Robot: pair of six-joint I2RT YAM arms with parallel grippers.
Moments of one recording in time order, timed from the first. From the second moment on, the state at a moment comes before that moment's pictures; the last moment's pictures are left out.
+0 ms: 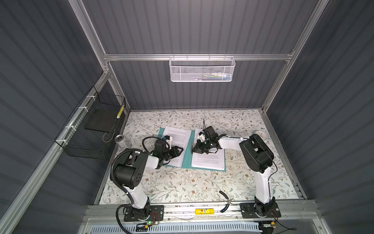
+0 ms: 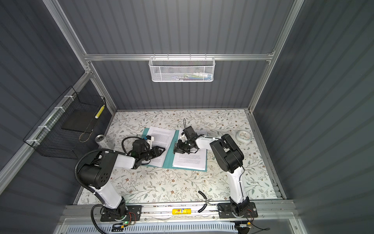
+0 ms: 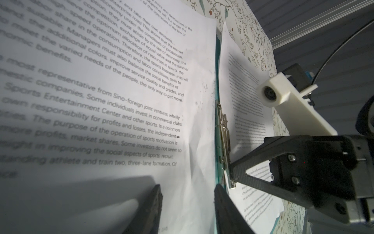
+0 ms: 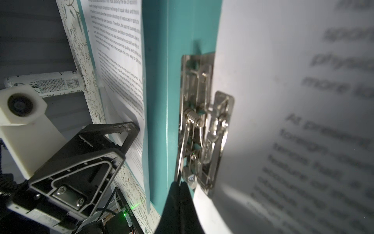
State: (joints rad) left arm -0.29 1.75 0.57 0.54 0.51 -0.62; right arm 0.58 2.10 1.28 -0.17 -0.60 0.79
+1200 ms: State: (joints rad) left arm -0.28 1.82 0.59 0.63 0.52 -0.62; right arm 0.58 2.18 1.33 -0.01 -0.68 0.93
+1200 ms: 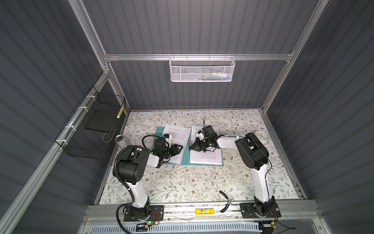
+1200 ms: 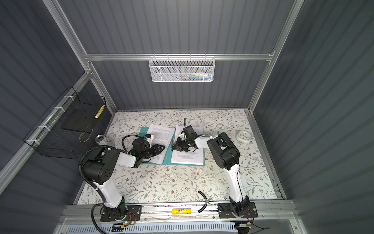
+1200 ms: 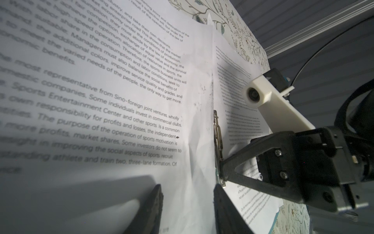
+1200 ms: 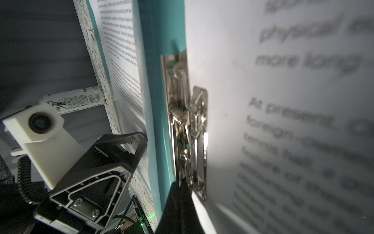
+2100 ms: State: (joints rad) left arm -0.27 1.52 0.78 0.09 0.32 -0.61; right arm 0.55 2.11 1.54 -0.31 -0.57 0.78
